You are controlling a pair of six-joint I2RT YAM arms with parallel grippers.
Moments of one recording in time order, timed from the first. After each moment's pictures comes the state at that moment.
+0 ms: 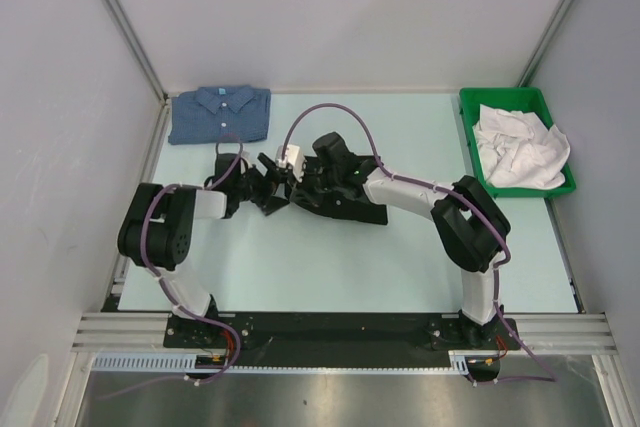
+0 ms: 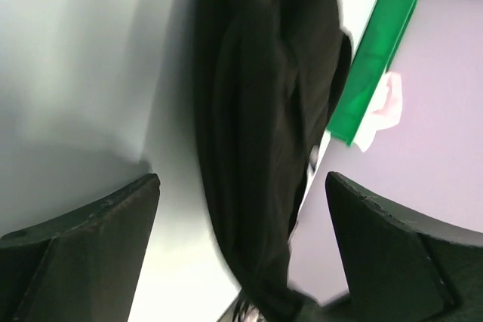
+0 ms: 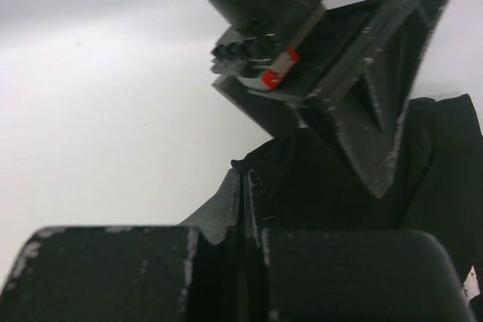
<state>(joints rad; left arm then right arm) -0.15 1.75 0.70 0.37 0.60 -1.13 0.80 1.94 1.39 -0.07 -0.51 -0.34</state>
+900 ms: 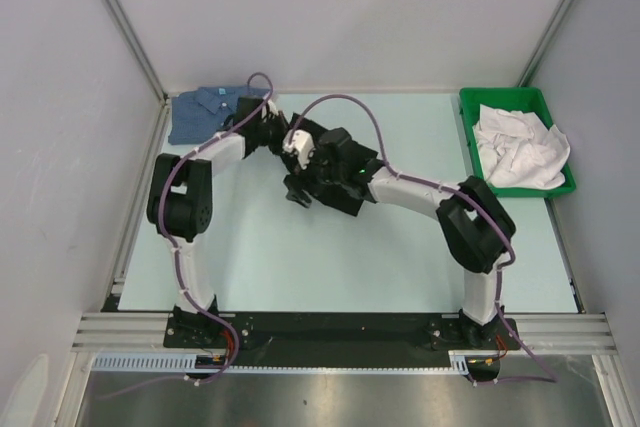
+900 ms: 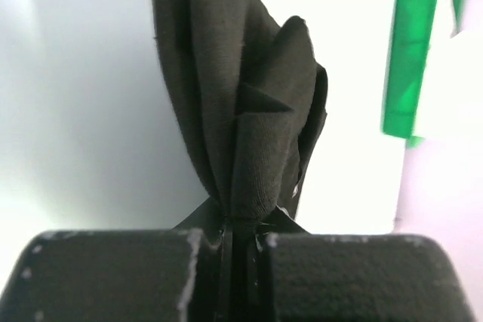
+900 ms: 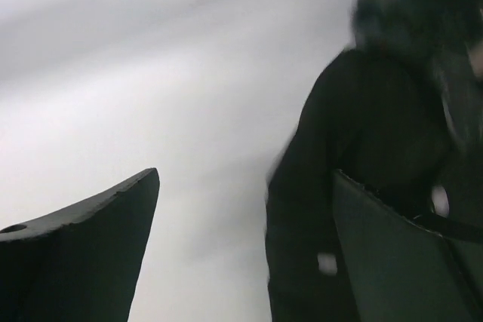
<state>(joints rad) -0.21 2.02 1.37 -0.06 0.56 -0.73 0.80 1.94 1.39 0.05 -0.37 -0.21</state>
